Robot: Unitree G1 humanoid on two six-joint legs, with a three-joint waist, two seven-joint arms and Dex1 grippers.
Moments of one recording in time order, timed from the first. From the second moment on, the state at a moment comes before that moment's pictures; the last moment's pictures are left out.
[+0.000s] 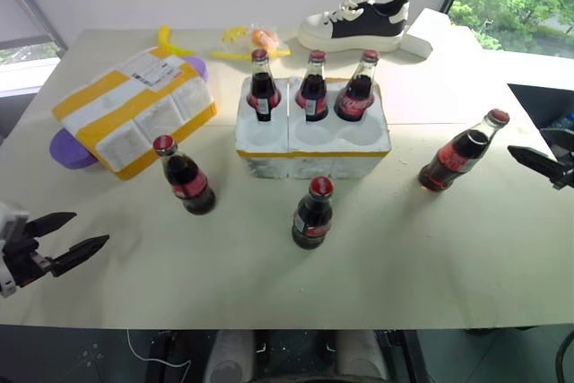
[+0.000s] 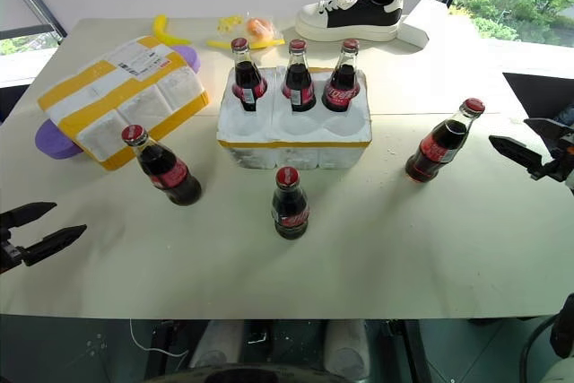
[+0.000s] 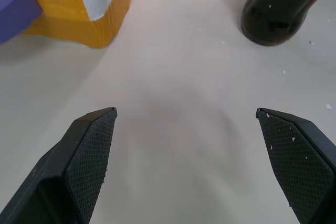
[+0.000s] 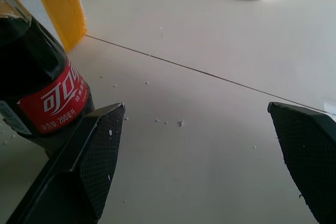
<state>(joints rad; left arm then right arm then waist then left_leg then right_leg) 0.35 0.89 0.73 -0.13 -0.55 0.47 -1.05 -0.50 -1.06 -0.43 0.81 0.36 0.14 1.19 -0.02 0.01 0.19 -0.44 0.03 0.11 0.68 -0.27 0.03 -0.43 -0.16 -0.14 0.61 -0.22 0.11</state>
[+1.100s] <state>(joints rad) -0.01 0.94 0.47 -0.06 -0.62 0.59 -1.14 -0.12 -1.21 -0.69 0.18 0.60 0.62 1.40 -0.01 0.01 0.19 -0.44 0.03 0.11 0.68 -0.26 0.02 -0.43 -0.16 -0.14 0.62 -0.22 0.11</state>
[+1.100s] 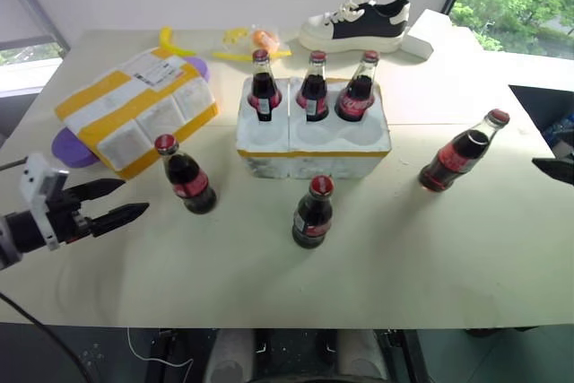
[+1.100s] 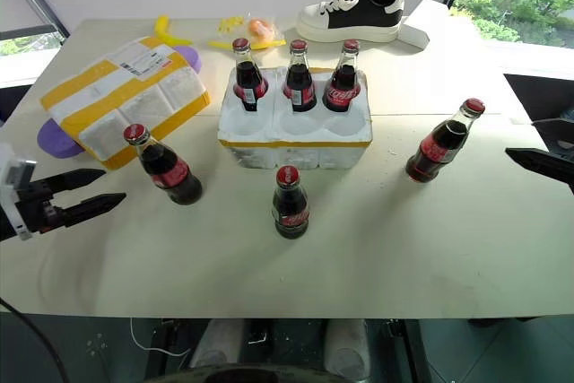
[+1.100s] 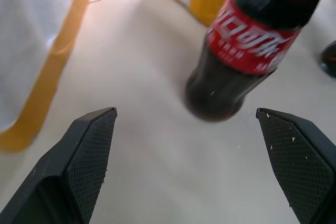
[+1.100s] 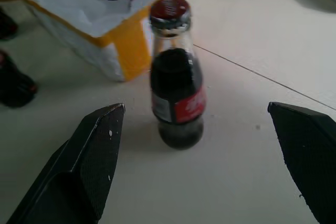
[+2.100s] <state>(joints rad) -0.37 0.84 0.10 0.10 -0.53 0.53 -1.26 0.05 -1.12 -1.02 -0.61 1.44 1.17 0.93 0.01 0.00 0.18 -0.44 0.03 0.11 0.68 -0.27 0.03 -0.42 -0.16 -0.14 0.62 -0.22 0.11</state>
